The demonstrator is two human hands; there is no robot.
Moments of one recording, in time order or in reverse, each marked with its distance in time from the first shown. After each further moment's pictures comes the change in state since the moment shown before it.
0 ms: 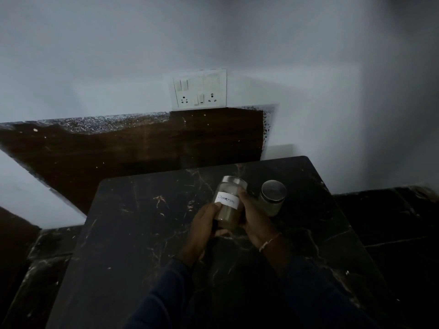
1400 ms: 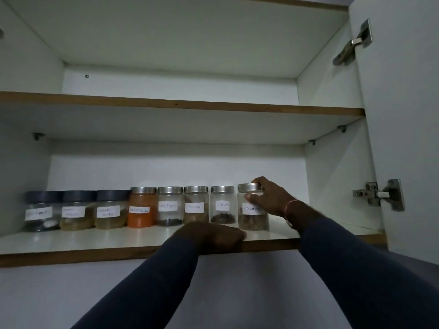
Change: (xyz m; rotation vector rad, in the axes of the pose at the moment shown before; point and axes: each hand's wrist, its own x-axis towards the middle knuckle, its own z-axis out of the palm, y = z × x) left_hand 0.001 0.544 0.130 1.440 -0.001 0.502; right_hand -0.002 -0.592 0.113 -1.101 0.248 -1.162
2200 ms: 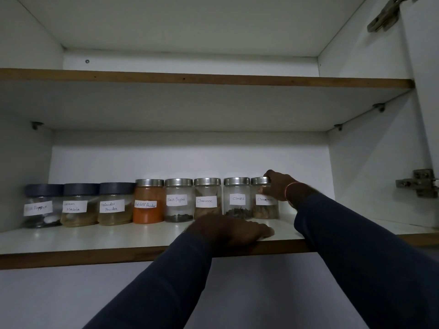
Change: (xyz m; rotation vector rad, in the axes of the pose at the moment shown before) left_hand 0.055 -0.021 0.003 -0.205 -0.045 -0.023; right_hand 0.095 0.034 0.037 -0.369 -0.053 0.104
